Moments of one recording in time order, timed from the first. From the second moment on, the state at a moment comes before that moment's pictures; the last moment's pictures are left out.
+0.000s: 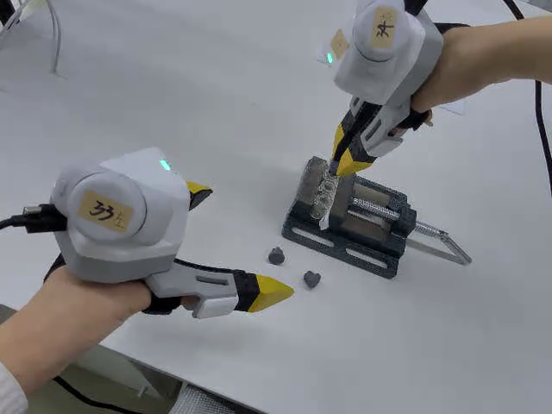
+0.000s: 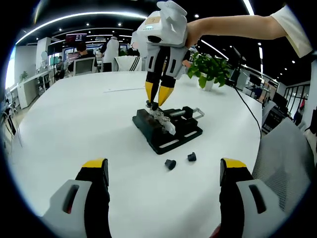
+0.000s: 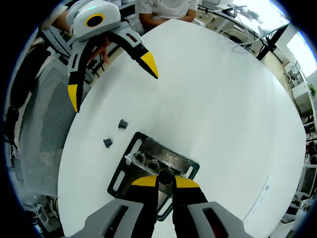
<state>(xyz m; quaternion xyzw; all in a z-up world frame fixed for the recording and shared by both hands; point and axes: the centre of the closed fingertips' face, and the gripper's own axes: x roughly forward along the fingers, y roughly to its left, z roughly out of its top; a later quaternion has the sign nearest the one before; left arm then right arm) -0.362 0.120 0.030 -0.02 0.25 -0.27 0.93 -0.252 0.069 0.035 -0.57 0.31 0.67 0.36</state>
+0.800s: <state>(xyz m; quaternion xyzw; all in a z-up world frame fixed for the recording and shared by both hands) -0.356 0.116 0.029 -0.03 0.25 -0.27 0.93 -0.242 0.074 0.031 -0.51 0.40 0.62 0.44</state>
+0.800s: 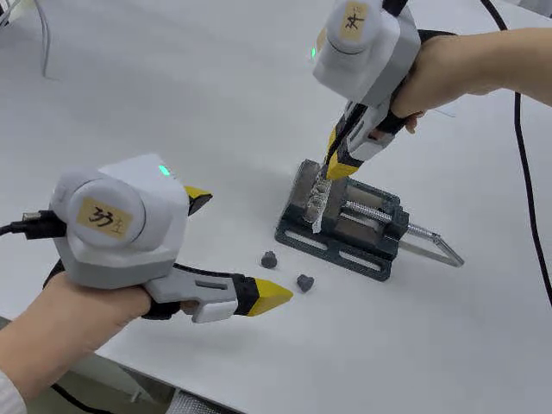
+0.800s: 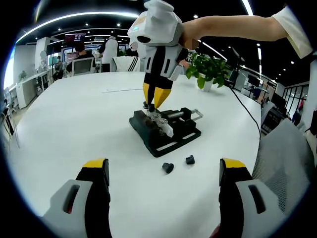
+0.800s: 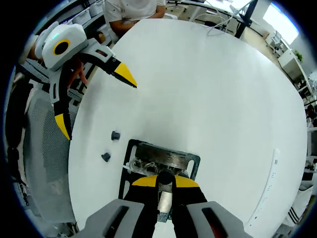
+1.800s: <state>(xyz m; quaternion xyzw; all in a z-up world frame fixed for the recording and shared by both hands) -0.357 0.115 0.027 -0.03 0.25 -0.27 0.93 -0.240 0.067 0.048 -0.53 0.37 0.65 0.41</state>
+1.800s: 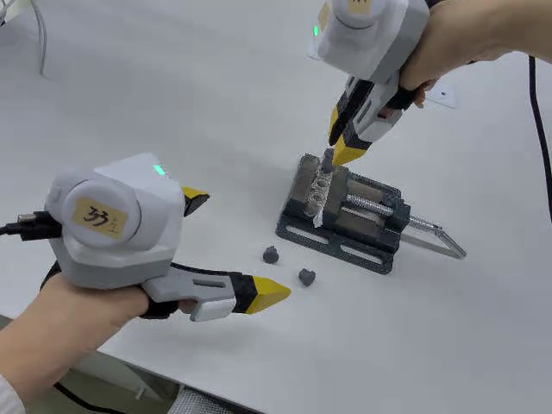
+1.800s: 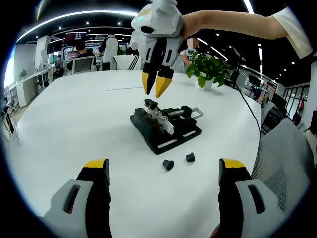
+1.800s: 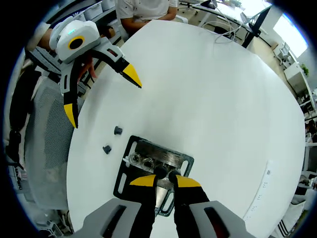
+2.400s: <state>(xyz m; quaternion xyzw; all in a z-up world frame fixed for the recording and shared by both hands) -0.361 0.112 0.023 -0.03 0.26 -0.27 0.93 -0.248 0.067 0.041 -0.52 0.37 0.66 0.40</state>
